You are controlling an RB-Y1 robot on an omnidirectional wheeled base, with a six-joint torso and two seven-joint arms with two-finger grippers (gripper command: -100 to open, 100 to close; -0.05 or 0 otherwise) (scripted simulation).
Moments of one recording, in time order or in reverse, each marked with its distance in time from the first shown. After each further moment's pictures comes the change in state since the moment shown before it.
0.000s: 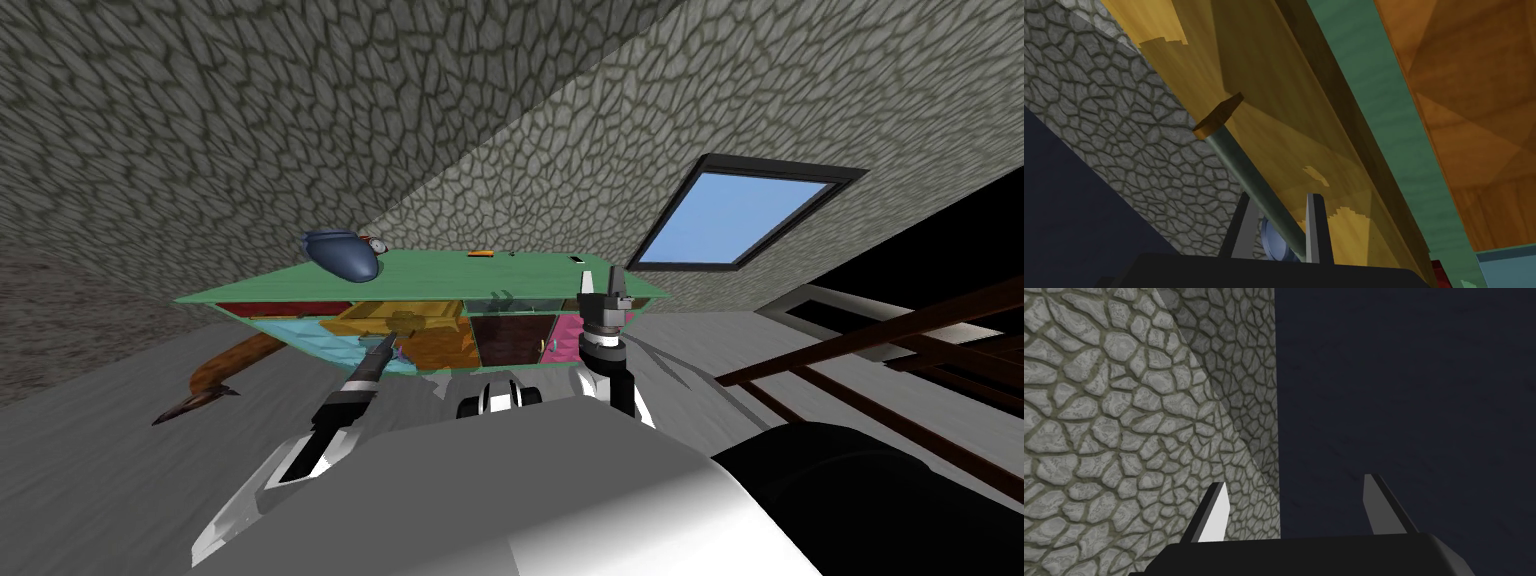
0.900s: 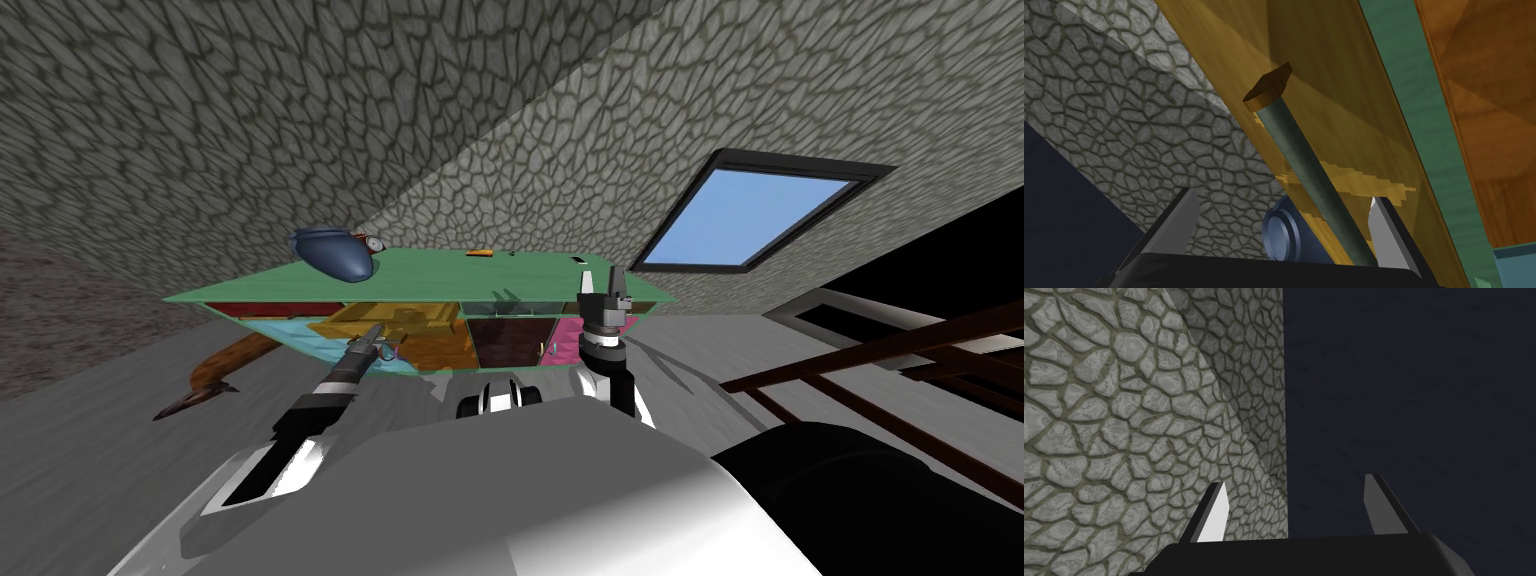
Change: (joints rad) left arm 0.095 0.100 0.039 -0.166 0.035 0.103 0.104; right arm 0.000 0.000 0.000 0.000 0.000 0.000 0.000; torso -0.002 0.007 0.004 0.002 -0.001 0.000
